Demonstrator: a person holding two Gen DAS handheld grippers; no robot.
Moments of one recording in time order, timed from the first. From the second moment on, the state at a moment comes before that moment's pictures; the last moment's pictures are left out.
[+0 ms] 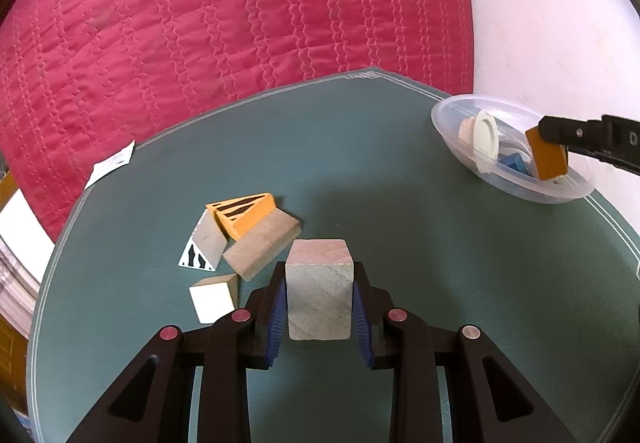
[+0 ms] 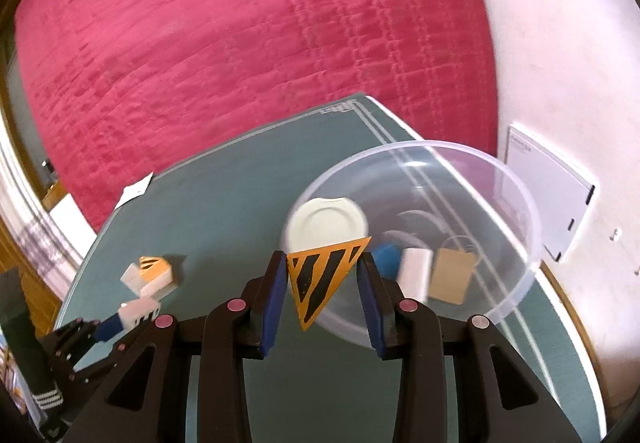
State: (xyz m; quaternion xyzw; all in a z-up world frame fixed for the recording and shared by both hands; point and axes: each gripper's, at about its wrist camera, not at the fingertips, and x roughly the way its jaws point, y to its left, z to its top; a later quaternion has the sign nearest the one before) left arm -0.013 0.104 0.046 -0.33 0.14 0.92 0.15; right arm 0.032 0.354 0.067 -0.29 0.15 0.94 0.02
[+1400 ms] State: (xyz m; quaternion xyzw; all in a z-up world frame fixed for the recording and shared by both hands) left arm -0.037 0.193 0.077 -0.36 0.12 0.89 0.26; right arm 0.052 0.433 0.061 -0.25 0.20 0.94 0.13
